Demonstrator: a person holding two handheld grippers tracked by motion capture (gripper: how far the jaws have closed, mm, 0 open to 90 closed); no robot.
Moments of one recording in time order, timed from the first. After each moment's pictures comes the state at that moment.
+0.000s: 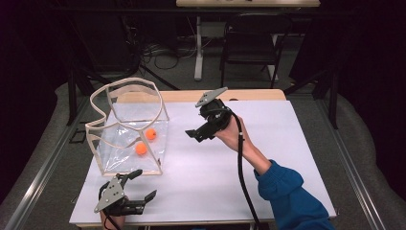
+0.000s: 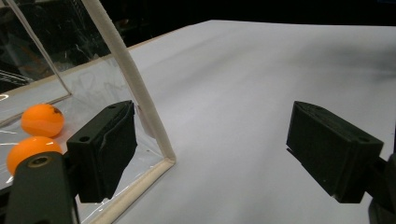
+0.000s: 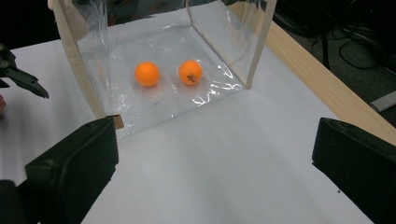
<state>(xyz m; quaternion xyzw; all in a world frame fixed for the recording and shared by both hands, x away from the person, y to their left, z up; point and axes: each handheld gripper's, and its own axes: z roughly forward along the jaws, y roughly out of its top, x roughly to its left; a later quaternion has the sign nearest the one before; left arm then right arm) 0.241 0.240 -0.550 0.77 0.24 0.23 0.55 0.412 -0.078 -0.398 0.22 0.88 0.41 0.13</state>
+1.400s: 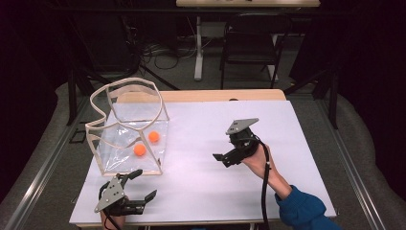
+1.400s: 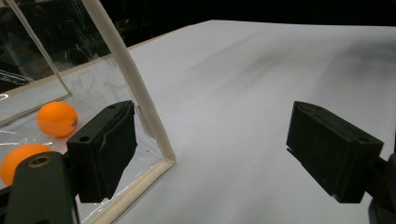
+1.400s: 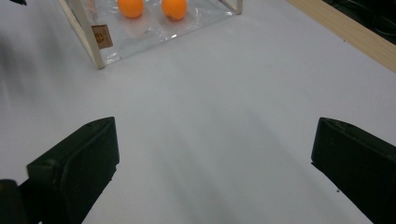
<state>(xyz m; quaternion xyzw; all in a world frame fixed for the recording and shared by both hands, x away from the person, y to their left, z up) 0.241 0.239 -0.551 0.77 0.24 0.23 0.55 0.367 -0.154 -0.461 0.26 0.87 0.40 0.13</state>
